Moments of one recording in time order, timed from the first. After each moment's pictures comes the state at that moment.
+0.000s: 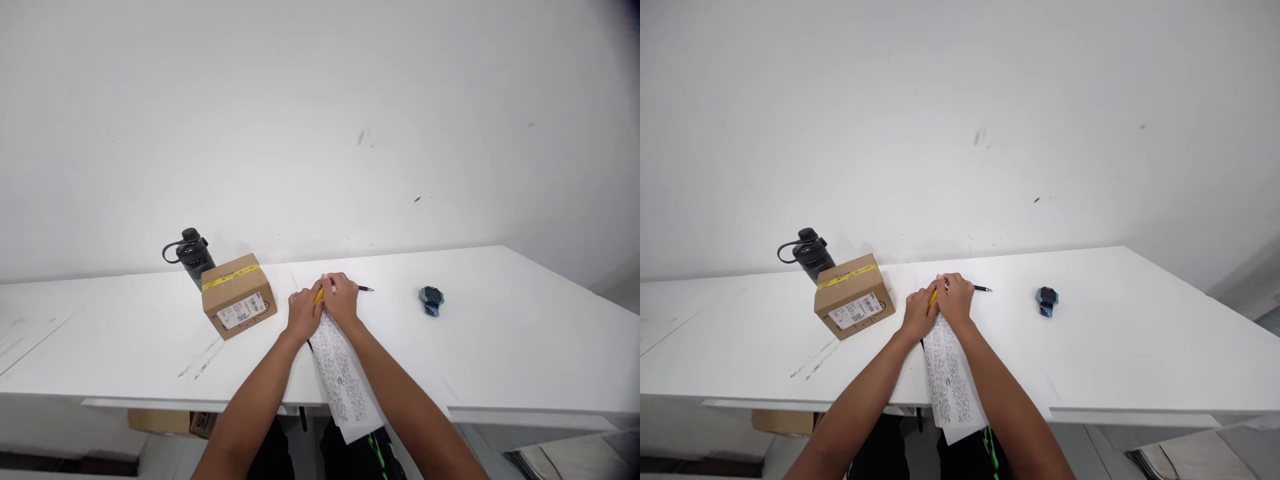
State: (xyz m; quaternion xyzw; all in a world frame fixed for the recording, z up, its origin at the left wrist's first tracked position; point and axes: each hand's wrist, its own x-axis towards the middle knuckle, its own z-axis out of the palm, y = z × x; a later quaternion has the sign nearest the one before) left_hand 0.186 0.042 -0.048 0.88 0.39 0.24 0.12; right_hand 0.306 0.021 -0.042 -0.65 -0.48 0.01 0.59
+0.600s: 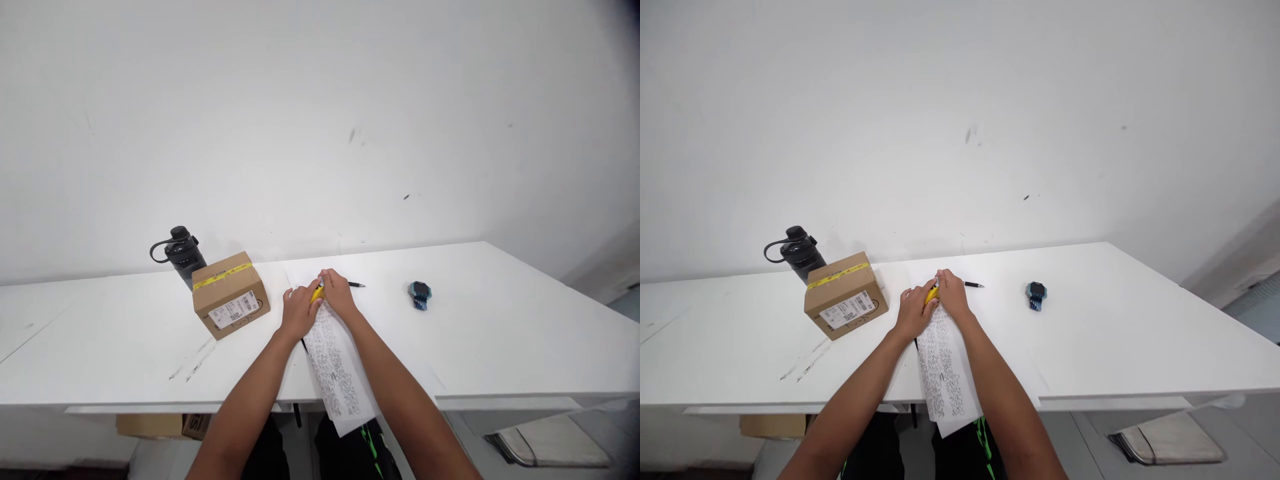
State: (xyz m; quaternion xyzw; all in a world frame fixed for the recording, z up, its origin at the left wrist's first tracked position) left_hand 0.188 0.040 -0.049 0.89 0.37 0.23 0.10; right_hand 0.331 0.027 -0.047 -0.63 -0.50 0.15 0.57
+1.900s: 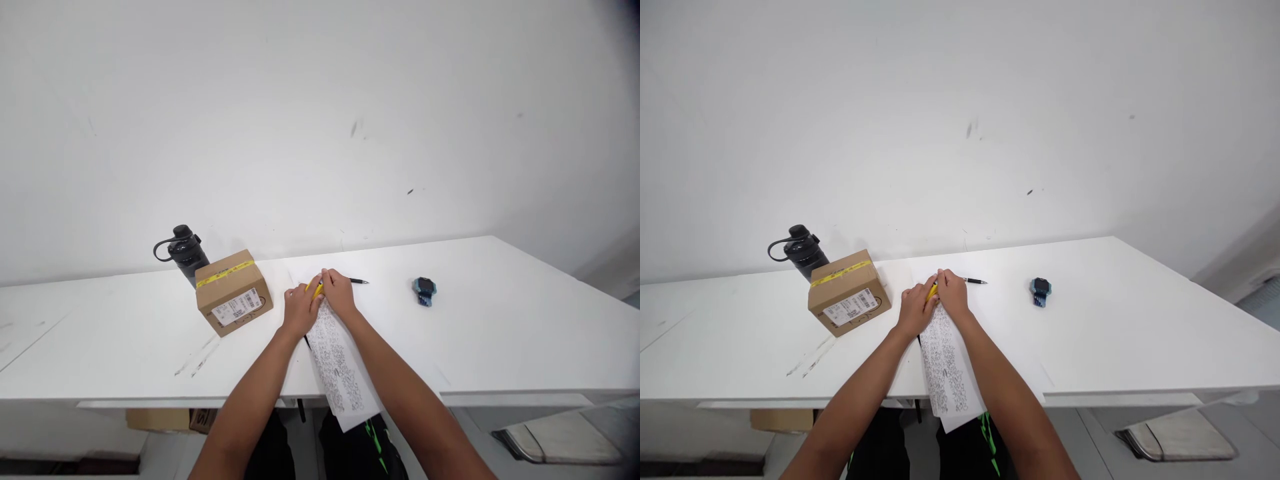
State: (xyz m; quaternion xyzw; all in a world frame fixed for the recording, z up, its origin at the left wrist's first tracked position) left_hand 0.186 0.038 -0.046 0.89 0.38 0.23 0.08; right_hand 0.318 0.022 -0.045 -0.65 -0.47 0.13 0.59
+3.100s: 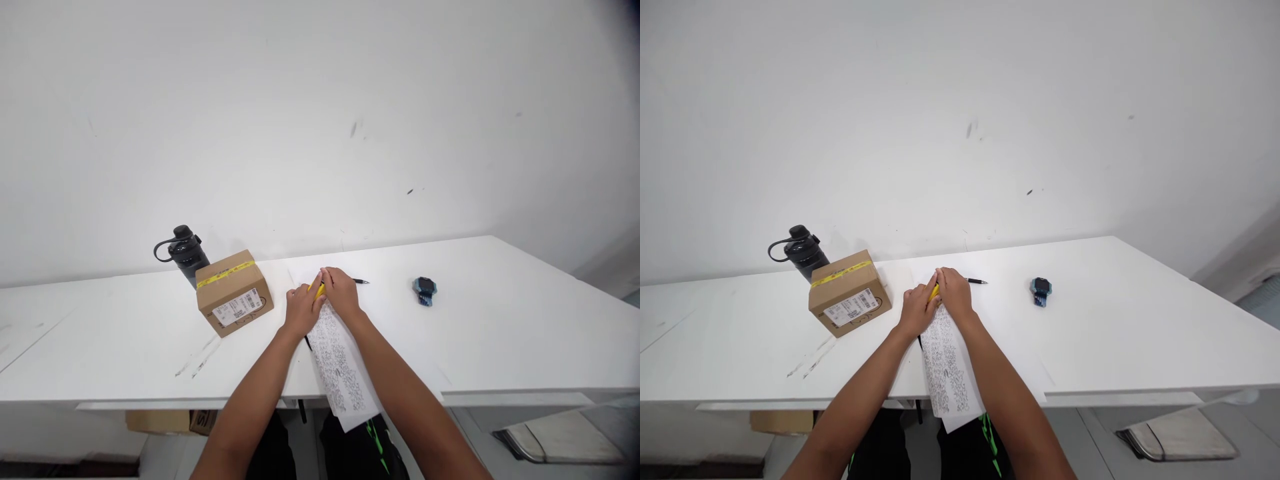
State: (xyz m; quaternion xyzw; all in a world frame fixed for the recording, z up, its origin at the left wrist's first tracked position) left_hand 0.189 0.041 -0.048 0.90 0.39 0.21 0.09; right_hand 0.324 0.023 -0.049 -0.62 -0.56 -0.05 0.55
